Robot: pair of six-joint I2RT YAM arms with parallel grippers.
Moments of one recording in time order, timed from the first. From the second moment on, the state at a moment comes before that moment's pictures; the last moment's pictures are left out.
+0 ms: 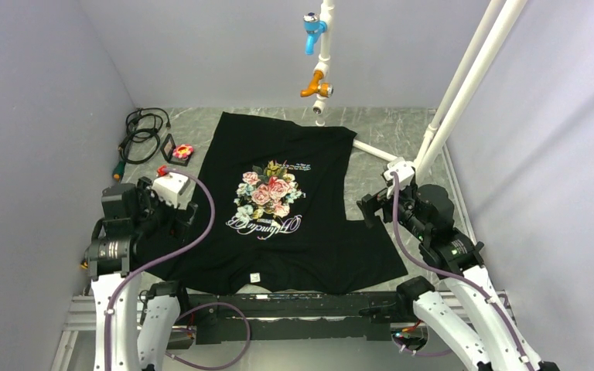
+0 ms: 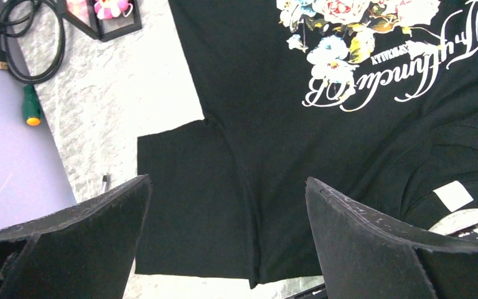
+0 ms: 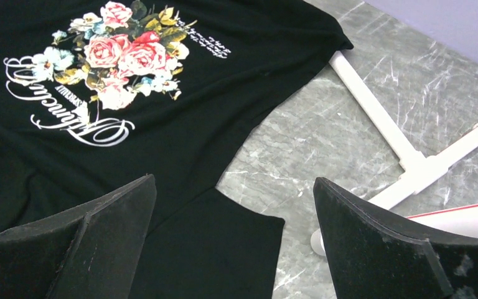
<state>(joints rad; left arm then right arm) 0.13 0.65 0.93 -0.94 0.34 0.49 0.39 0.61 0.75 -0.47 -0.10 -0.15</state>
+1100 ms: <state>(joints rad) 0.13 0.40 0.78 -0.79 0.13 0.47 0.26 0.41 0.61 -0.48 -0.13 -0.17</state>
